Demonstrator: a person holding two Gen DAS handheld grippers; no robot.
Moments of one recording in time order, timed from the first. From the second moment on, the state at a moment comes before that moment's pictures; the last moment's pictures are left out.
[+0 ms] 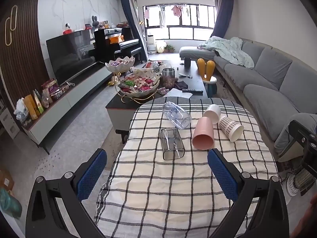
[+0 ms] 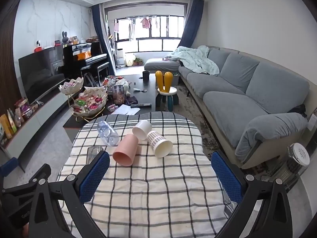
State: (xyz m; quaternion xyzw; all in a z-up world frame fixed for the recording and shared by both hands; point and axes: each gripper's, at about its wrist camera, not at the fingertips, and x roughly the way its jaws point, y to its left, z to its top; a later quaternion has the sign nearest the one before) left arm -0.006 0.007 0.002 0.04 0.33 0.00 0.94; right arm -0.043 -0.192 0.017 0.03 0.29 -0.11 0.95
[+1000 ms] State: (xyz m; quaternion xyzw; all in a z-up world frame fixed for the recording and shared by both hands) left arm -0.005 0.011 -0.009 0.04 0.34 0.00 0.94; right arm -0.041 -0.188 0.022 0.04 0.30 -0.11 0.95
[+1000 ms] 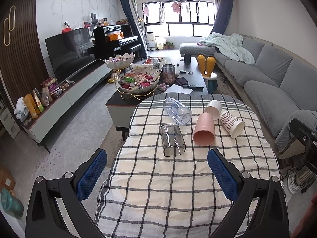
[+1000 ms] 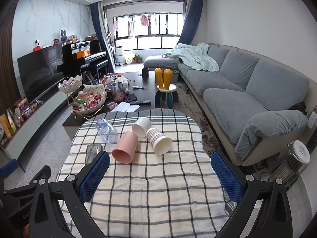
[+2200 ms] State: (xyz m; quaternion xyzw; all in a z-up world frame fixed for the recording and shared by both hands) left arm -0.002 0.005 -0.014 0.04 0.35 0.00 0.94; right arm -0.041 -0.195 0.010 0.03 0.31 -0.11 0.94
